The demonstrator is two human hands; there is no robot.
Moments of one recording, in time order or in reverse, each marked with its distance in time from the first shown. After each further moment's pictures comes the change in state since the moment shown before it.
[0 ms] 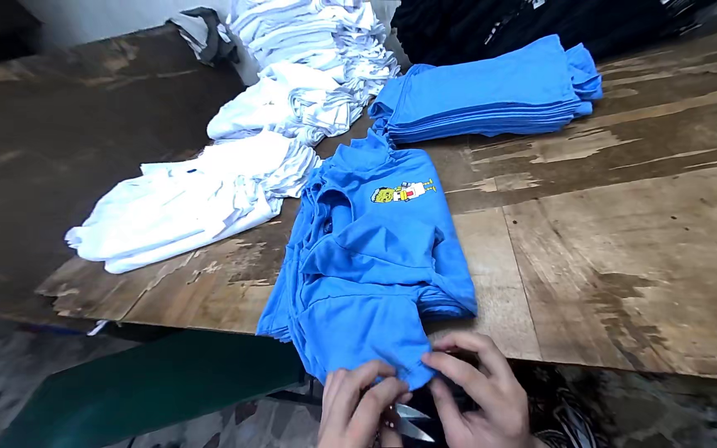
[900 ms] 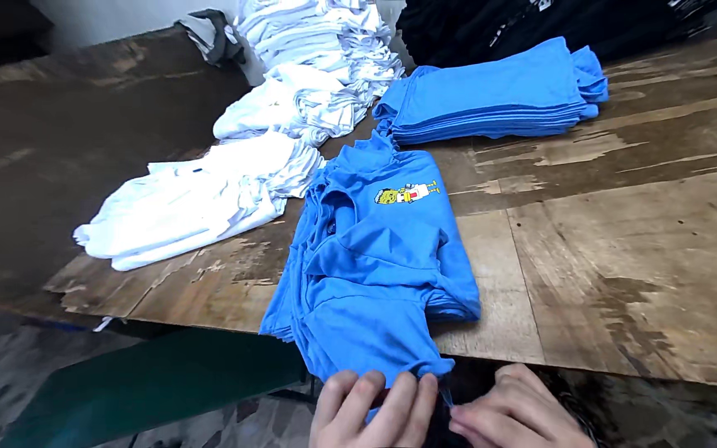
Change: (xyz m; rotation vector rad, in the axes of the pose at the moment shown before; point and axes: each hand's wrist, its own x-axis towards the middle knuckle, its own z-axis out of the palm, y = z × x) left_hand 0.033 0.010 -0.017 0.328 -0.040 0.429; right_hand 0.001 -0.024 -0.054 -0.087 -0.204 -0.049
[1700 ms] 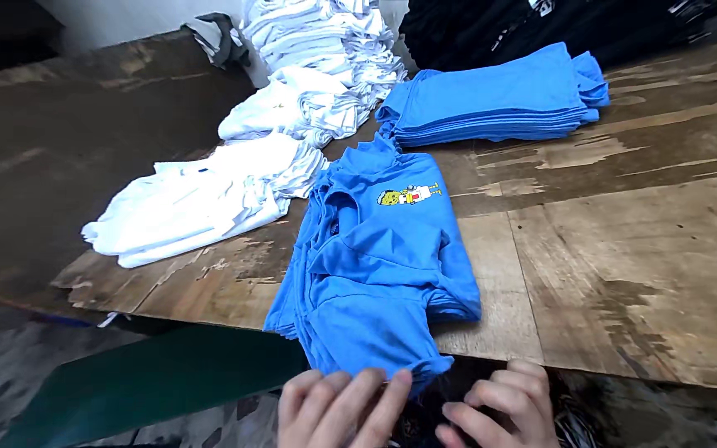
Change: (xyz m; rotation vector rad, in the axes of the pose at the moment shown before) left_hand -0.009 -0.011 -0.017 0.015 0.035 -0.097; right_hand -0.007 0.015 0.030 -0.266 0.170 -0.153
